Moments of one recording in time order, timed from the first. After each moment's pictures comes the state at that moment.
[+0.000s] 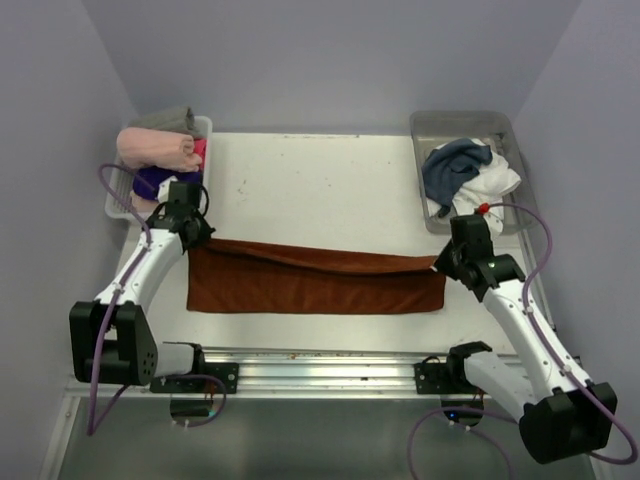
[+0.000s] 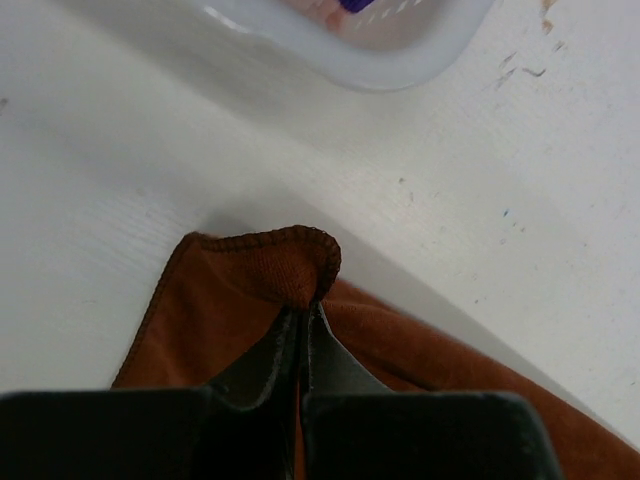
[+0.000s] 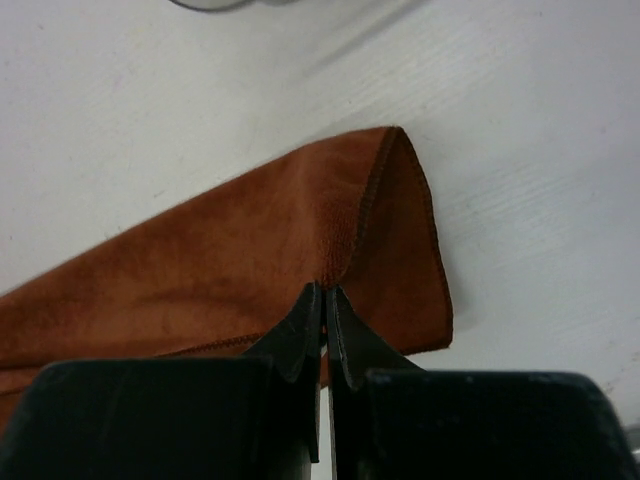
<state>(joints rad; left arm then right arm) -0.05 1.33 0.94 -0.55 -0.28 -0.64 0.21 0.95 0.77 -0.71 0.28 0.72</state>
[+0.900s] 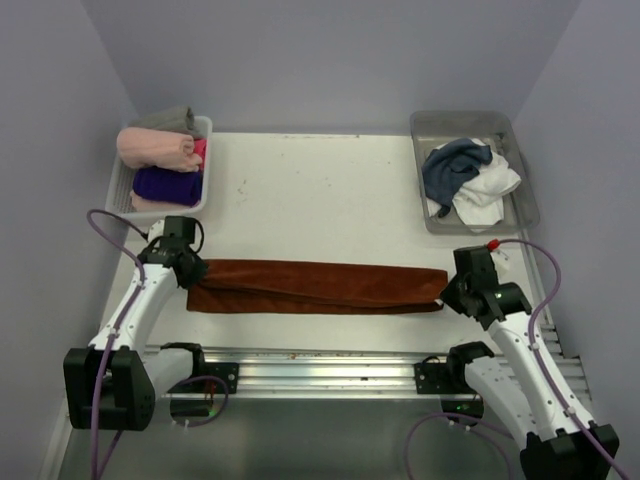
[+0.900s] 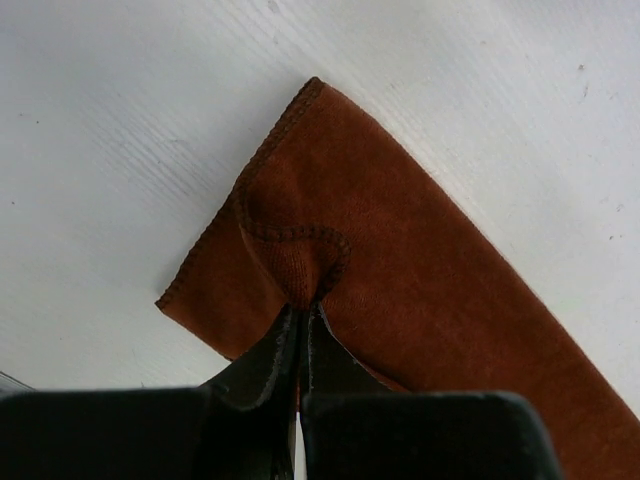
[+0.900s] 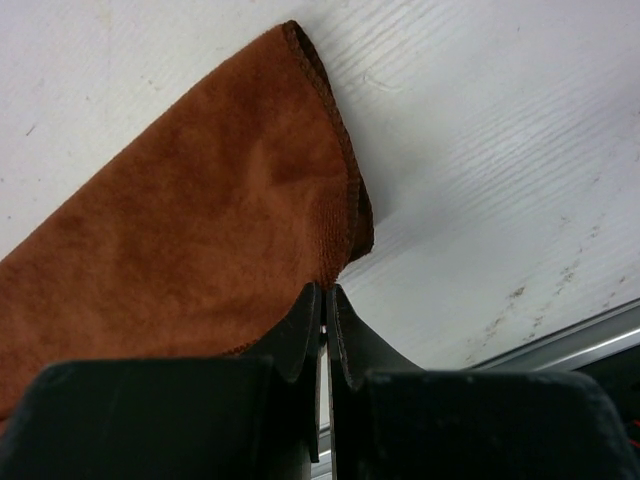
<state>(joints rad) -0.02 1.09 0.70 -0.73 -0.28 -0.79 0.21 0.71 0.62 -0.95 0.26 0.87</state>
